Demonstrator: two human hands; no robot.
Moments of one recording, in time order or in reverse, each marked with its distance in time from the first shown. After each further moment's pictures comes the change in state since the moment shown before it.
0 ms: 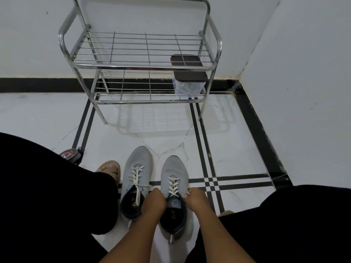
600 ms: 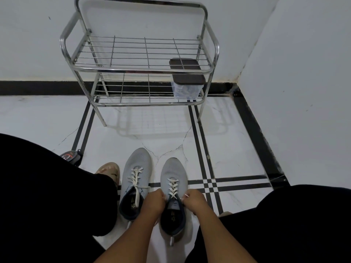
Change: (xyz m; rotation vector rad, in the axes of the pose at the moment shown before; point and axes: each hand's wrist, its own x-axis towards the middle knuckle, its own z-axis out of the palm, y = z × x) left_hand -0.002 -0.003 -0.002 0.042 -0.010 0.144; right_hand -0.010 -0.003 -0.004 0.110 -0.057 -0.060
